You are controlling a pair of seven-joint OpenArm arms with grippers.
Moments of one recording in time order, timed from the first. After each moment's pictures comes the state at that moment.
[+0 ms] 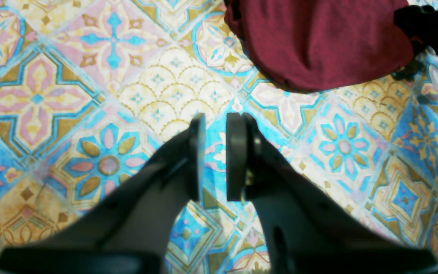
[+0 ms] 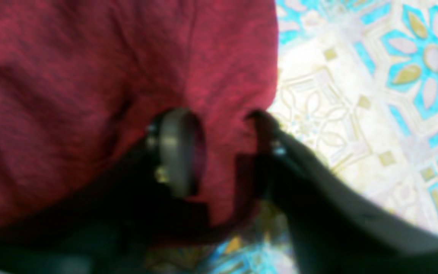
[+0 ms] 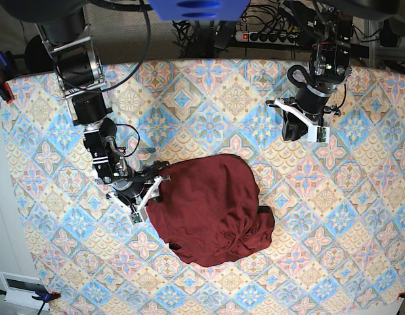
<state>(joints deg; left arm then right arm) 22.9 -19.6 -0.6 112.7 -29.2 0.8 32.7 27.3 13.0 -21.1 48.9 21.3 13.7 -24.5</state>
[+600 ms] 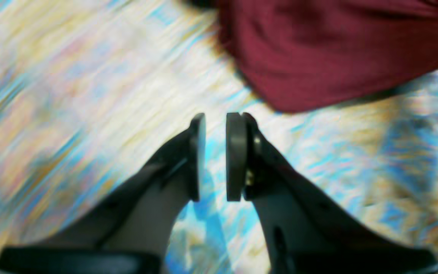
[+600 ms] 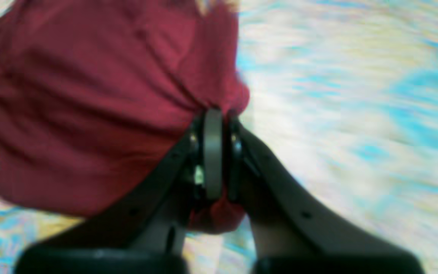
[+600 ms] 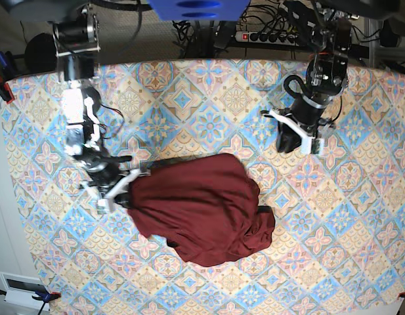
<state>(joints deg) 16.9 -19.5 2.3 109.8 -29.6 0.1 32.6 8.8 17.0 -3.2 84.4 21.1 13.5 -28.8</state>
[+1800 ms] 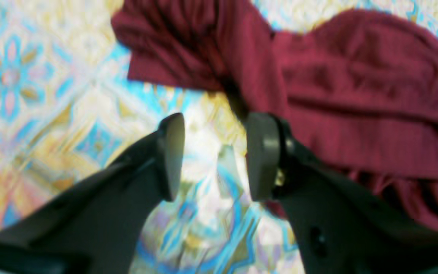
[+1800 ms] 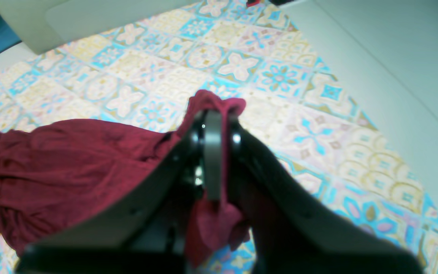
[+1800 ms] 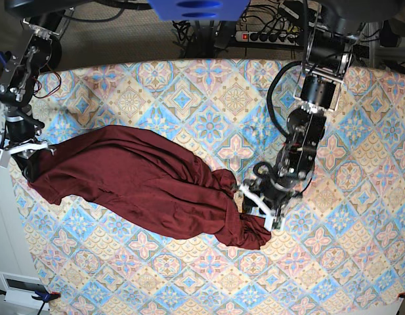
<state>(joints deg) -21.6 -12.6 18.4 69.1 -29.3 0.6 32.2 -11.6 20.8 32.1 100.4 38.5 13.5 -28.5</state>
